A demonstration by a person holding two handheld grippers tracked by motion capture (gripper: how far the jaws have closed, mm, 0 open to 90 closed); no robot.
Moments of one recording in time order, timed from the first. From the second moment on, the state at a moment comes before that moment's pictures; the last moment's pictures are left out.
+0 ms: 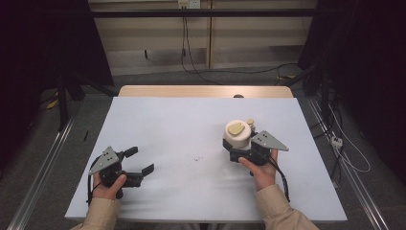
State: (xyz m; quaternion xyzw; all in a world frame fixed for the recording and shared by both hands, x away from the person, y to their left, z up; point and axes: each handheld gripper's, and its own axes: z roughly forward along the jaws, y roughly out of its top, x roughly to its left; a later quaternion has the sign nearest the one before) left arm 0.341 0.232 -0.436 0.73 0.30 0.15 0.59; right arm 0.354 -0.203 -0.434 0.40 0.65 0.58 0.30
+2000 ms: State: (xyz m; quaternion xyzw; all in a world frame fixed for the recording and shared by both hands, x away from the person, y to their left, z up) left arm 0.340 0.233 -0.437 0.73 0.30 0.15 0.59; right arm 0.385 -0.173 -0.438 0.39 0.66 0.57 0.29
